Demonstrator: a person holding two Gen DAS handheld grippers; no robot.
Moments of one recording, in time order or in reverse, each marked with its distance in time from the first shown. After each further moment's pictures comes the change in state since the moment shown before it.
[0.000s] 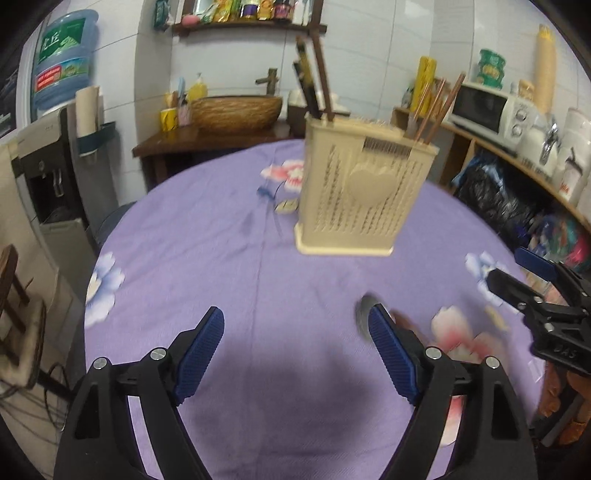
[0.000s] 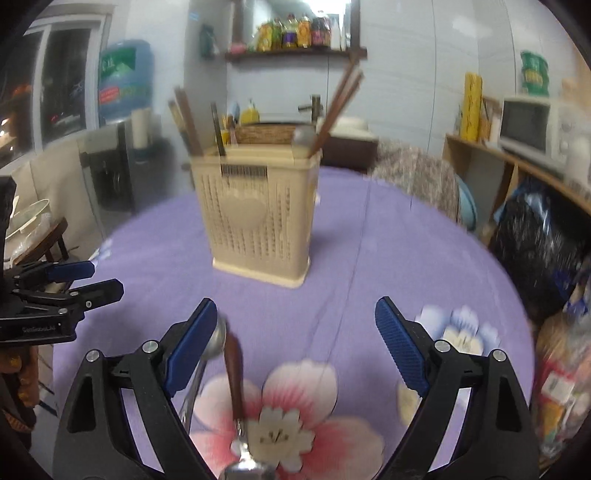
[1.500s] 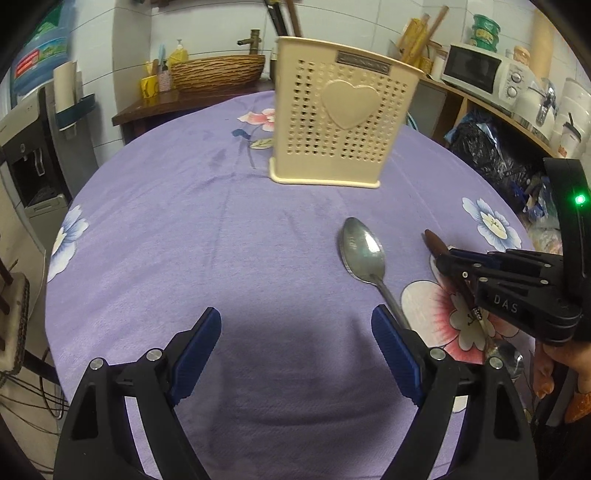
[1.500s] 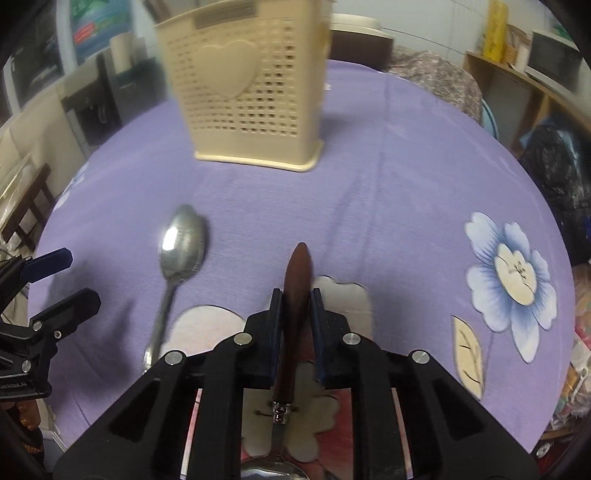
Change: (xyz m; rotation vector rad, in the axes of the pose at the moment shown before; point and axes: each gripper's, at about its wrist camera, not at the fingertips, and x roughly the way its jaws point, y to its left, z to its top) left arm 0.027 -0.024 -0.031 0.041 0.130 -0.047; right arm 0.073 -0.002 -0.039 0.020 0.354 0.009
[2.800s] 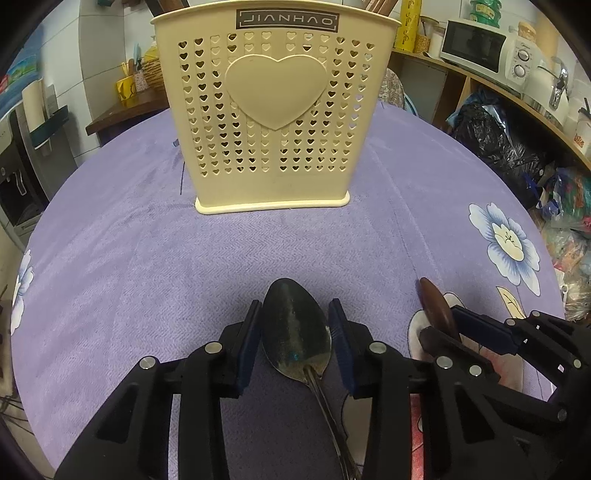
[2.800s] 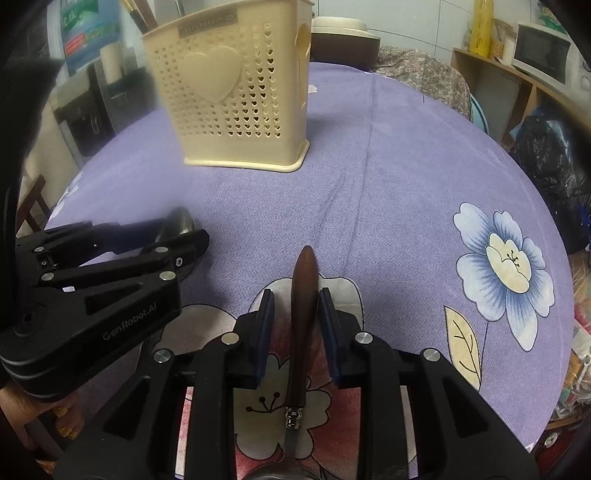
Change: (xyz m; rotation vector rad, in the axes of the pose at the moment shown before) left arm 0.059 -0.054 0.047 0.026 0.057 0.026; right arm -0.001 -0.001 -0.003 0.025 -0.020 -0.013
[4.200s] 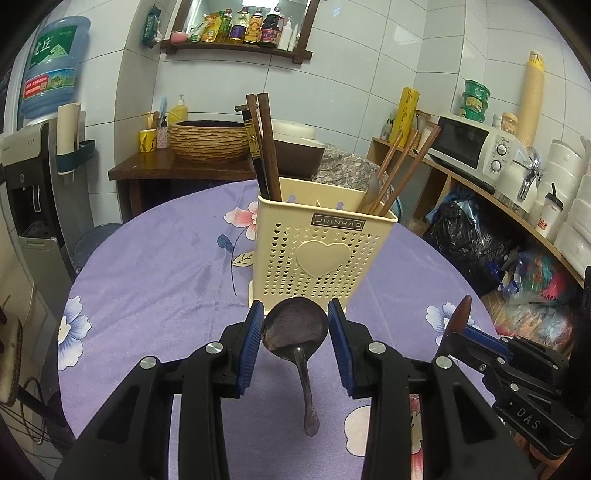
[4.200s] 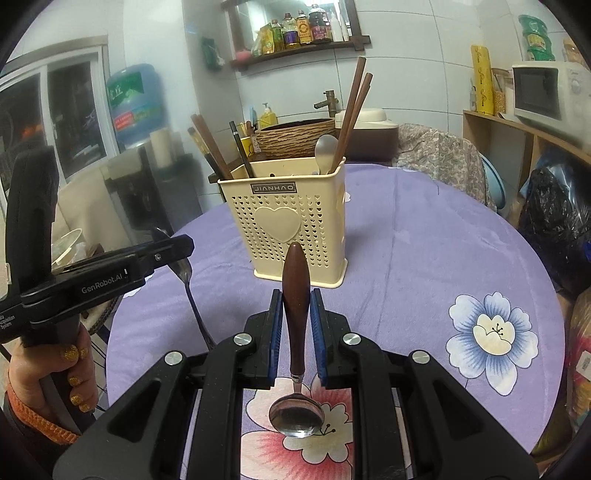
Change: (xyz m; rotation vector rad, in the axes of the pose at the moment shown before) left arm -0.107 0.049 0.024 -0.094 -0.312 -0.090; right arm -0.102 0.005 0.027 0.025 -0.325 0.171
